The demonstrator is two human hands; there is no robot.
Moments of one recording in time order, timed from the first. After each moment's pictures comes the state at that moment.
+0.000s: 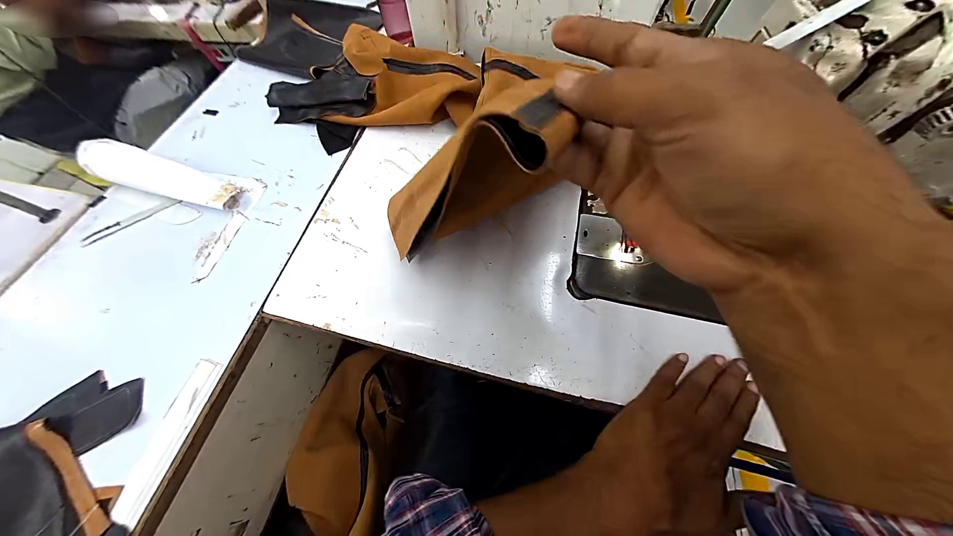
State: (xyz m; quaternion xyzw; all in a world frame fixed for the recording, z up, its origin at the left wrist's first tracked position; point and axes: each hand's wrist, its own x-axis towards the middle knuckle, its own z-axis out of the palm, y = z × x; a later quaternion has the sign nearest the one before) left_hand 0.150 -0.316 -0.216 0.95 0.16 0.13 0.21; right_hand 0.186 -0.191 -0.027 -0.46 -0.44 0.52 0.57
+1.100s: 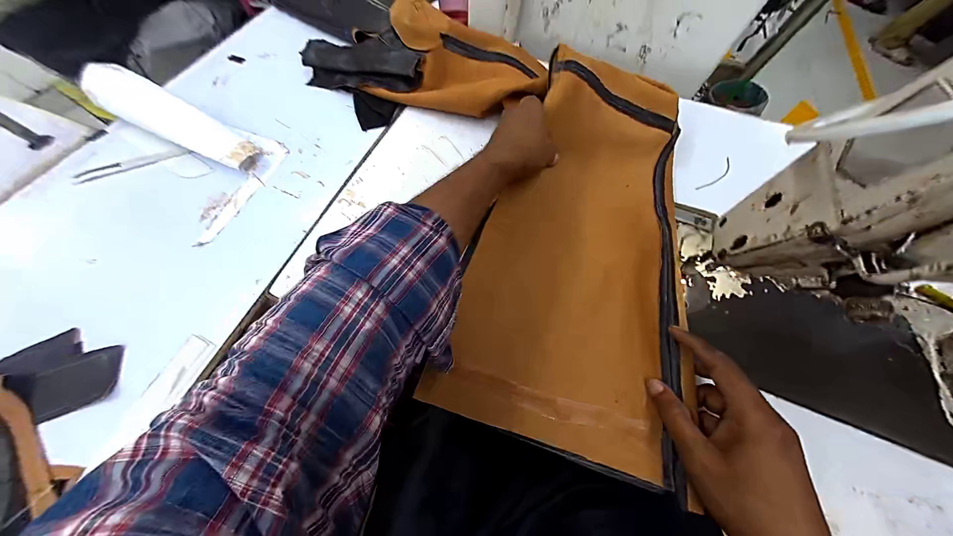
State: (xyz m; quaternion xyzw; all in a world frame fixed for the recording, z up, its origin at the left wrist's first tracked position) left_hand 0.077 0.038 -0.144 0.77 0.53 0.19 0.30; right_hand 0.247 -0.305 -0.197 -0.76 -0.56 0.18 0.29
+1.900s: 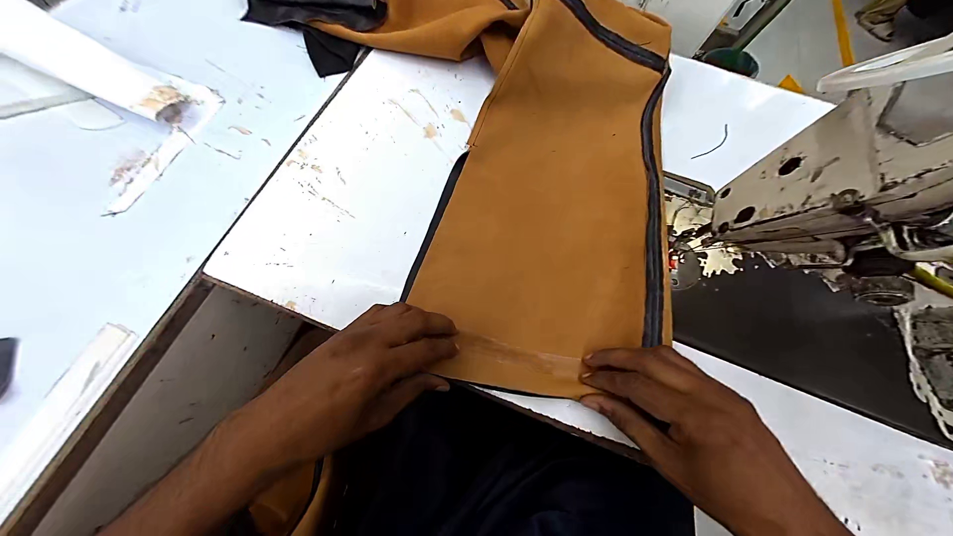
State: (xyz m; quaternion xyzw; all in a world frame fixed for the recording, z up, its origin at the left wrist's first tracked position) left_hand -0.096 -0.198 -0.201 0.92 0.27 0.20 0.19; right_hand 0.253 -0.291 -0.198 -0.53 -0.81 0.11 0.21
